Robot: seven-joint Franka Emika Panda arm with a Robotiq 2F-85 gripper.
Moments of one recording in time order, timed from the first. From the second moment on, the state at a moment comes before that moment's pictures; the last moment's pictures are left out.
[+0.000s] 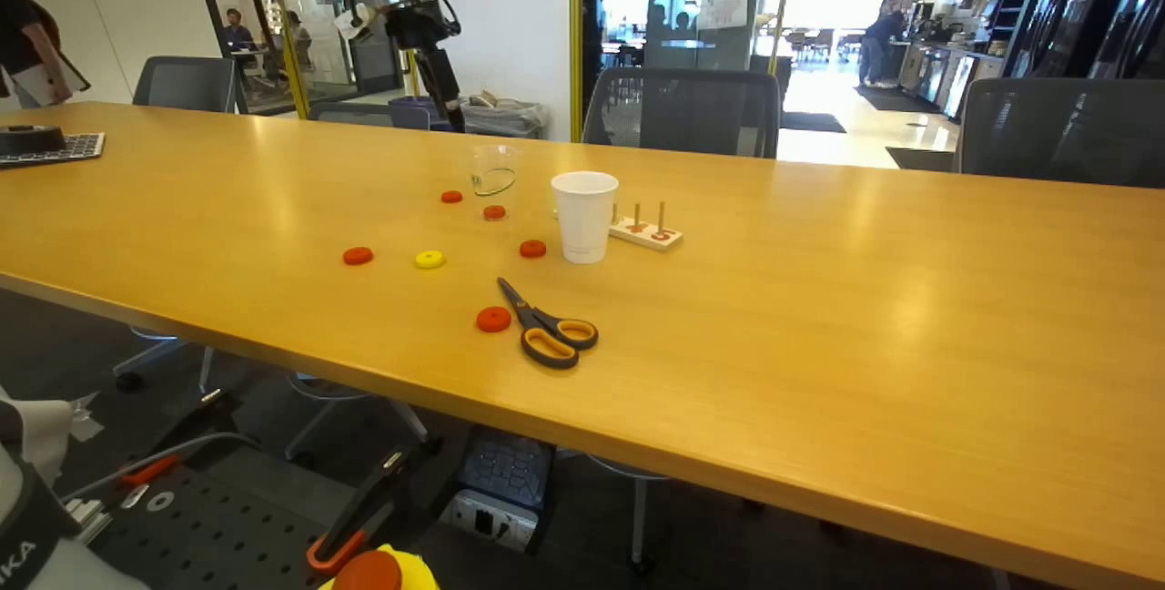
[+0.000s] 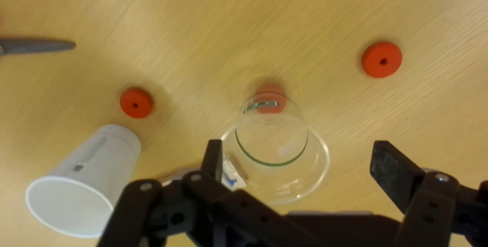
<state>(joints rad) 0.24 0.25 -0.01 -1.91 -0.31 2.21 1.16</state>
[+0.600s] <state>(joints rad) 0.29 0.40 0.04 -1.76 -0.19 2.10 1.41</state>
